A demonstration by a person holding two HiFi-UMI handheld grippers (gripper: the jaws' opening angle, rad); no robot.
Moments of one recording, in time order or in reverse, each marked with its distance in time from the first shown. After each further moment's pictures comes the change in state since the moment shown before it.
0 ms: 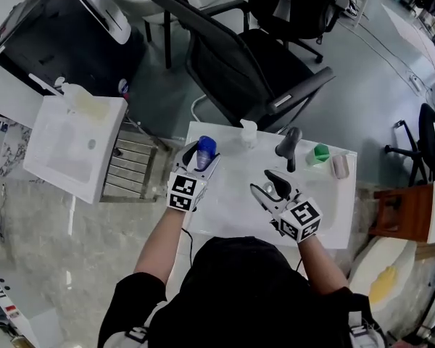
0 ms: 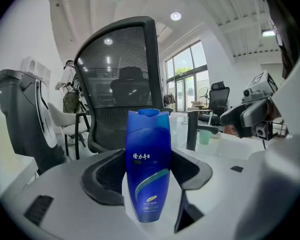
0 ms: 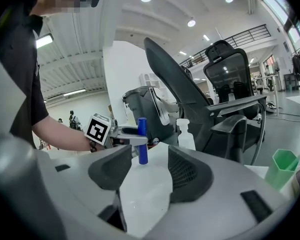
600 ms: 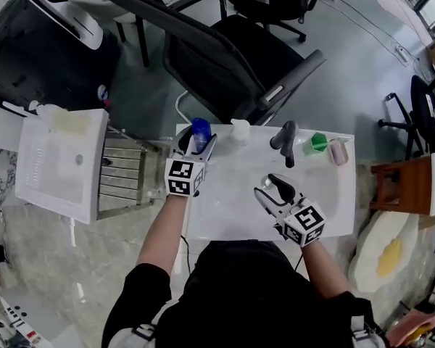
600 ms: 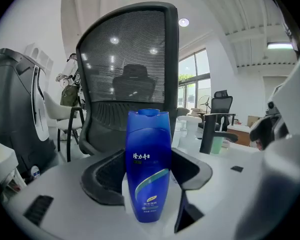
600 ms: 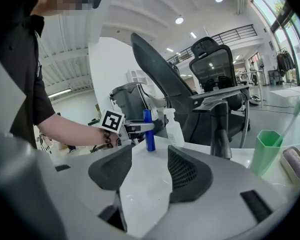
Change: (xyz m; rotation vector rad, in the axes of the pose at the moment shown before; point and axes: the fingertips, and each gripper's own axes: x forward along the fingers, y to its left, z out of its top) left arm 0.066 0.023 0.009 -0.083 -0.044 -0.053; right arm -0.012 -0.013 -0.028 0.091 0.038 -0.139
